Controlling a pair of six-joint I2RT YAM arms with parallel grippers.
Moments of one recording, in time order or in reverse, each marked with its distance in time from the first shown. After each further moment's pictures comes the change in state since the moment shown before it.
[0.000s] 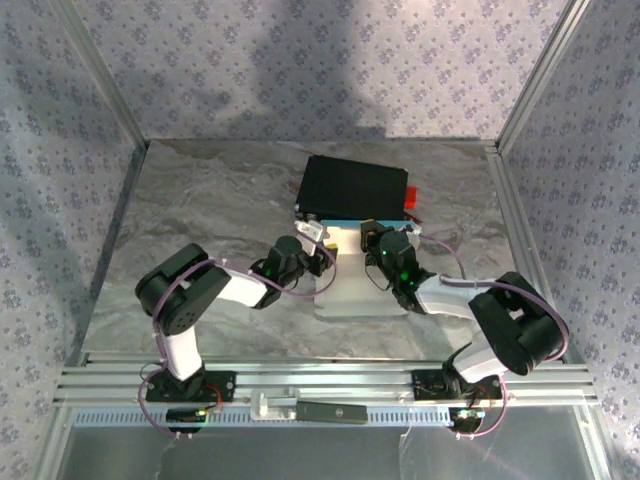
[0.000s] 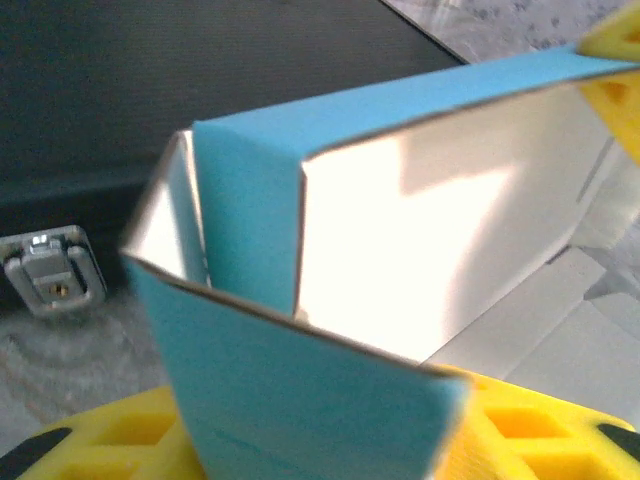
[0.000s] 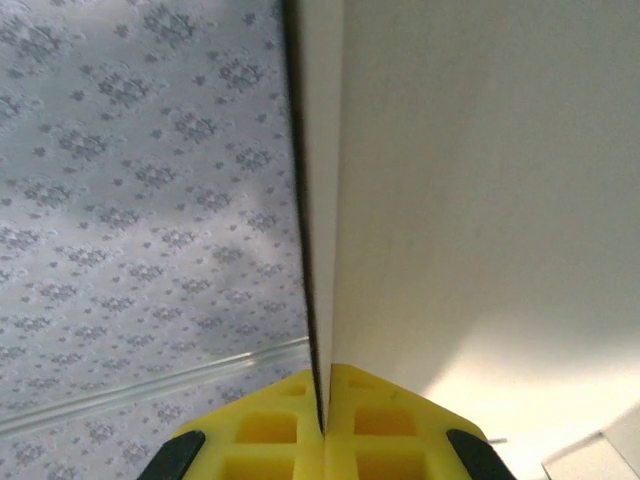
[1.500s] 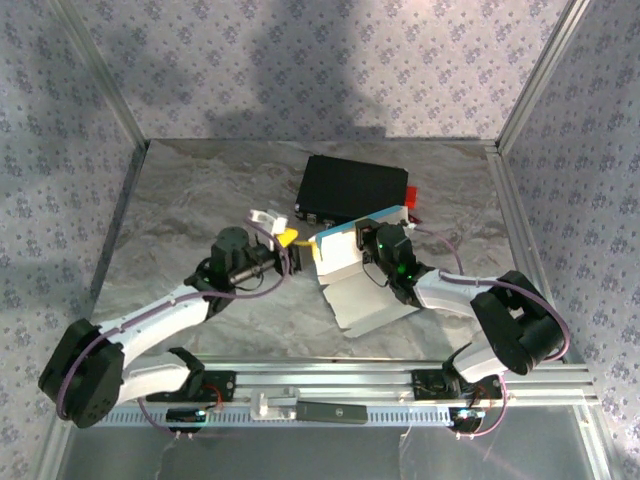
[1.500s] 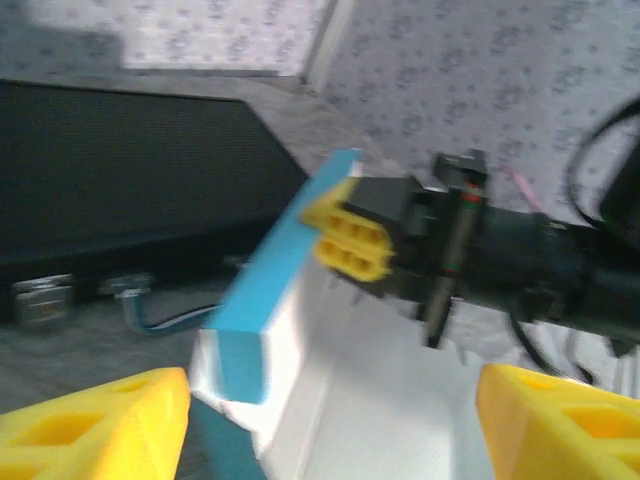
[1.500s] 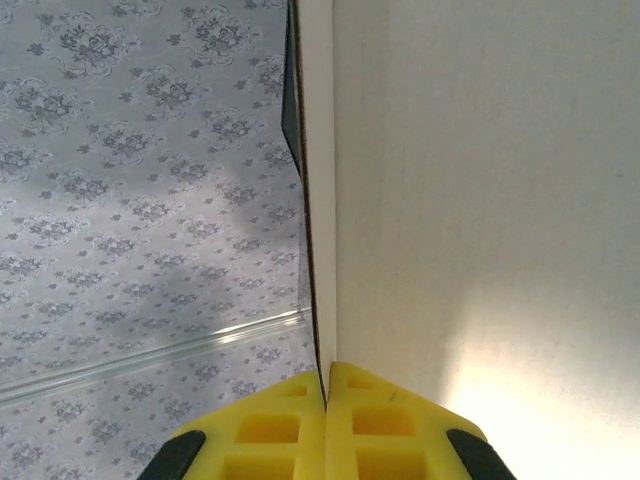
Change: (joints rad) left arm 0.184 -0.630 -0.096 -0.424 0.348 -0.179; right arm -0.003 0.001 0.062 -0.093 -0.044 -0.039
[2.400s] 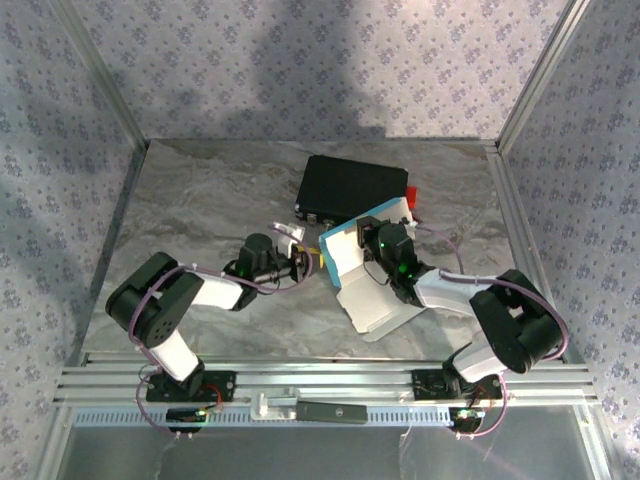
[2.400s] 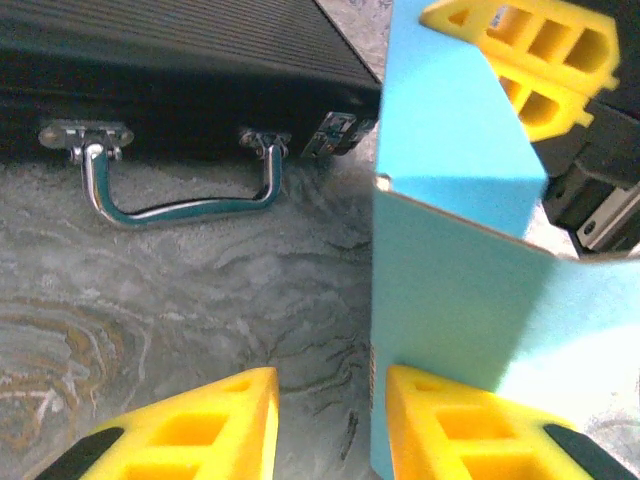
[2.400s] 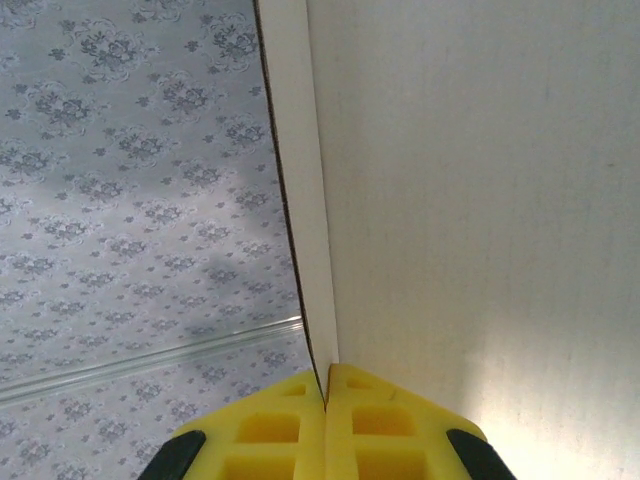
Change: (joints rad) left arm -0.037 0.492 -0.051 0.448 0.095 -0.073; right arm -0.015 0.012 0.000 0.037 0.000 -0.019
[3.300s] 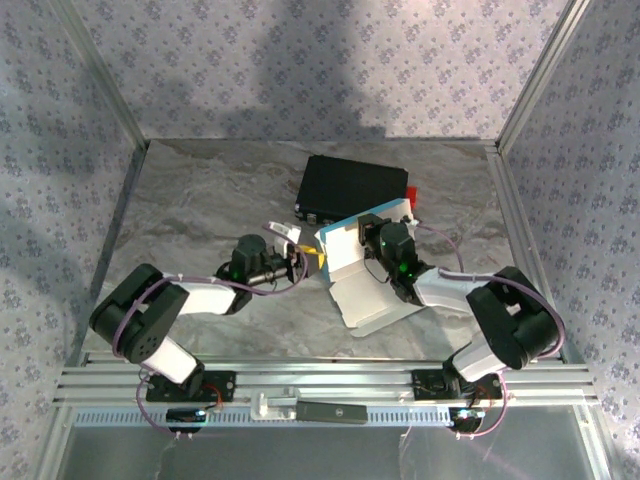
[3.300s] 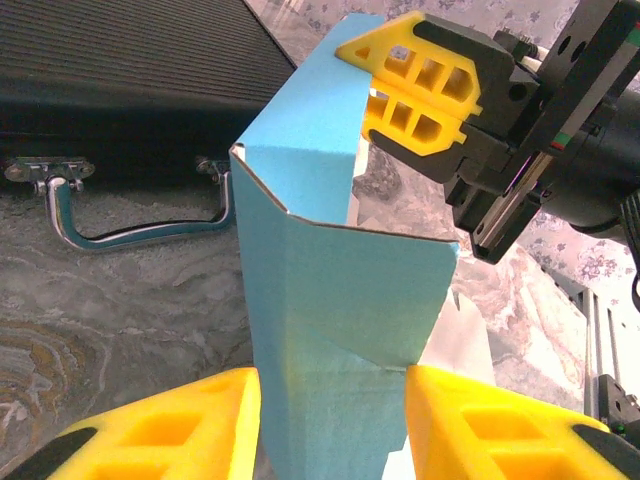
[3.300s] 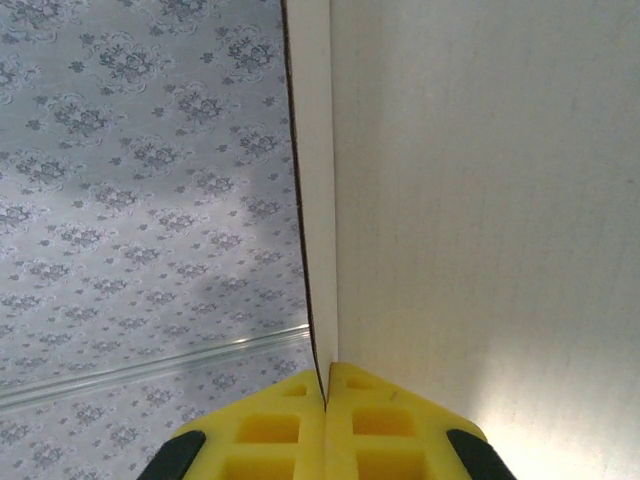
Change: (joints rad) left arm 0.010 -0.096 -0.007 -0.031 0.048 -0.016; right arm -0.013 0.025 0.000 0.057 0.000 -0.007
